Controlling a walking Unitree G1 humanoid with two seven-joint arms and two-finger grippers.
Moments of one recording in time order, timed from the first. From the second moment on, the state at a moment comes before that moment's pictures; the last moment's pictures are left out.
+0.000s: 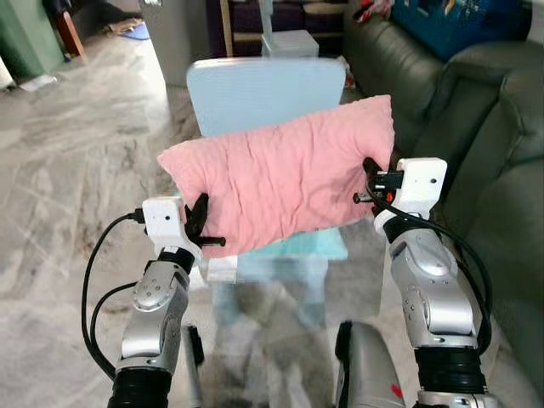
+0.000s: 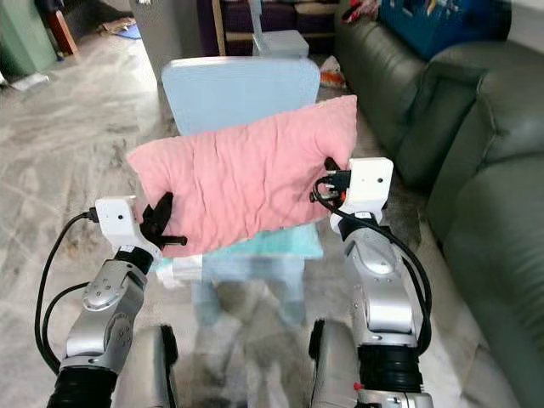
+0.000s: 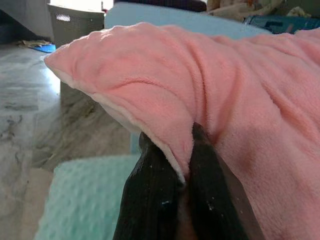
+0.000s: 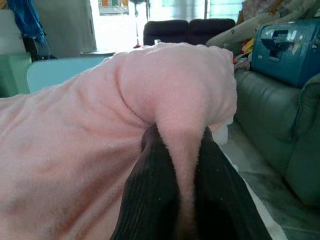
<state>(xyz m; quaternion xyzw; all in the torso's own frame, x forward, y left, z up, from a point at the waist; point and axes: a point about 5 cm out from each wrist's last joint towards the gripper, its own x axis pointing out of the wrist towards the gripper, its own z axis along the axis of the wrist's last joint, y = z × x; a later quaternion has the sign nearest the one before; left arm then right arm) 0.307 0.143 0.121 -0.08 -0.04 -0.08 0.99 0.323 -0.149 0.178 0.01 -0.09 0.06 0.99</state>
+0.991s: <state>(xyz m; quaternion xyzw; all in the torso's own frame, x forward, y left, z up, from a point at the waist) 0.309 0.136 0.119 -0.09 -0.03 -0.09 0.99 0.323 -0.156 0.181 0.01 -0.10 0.06 0.99</state>
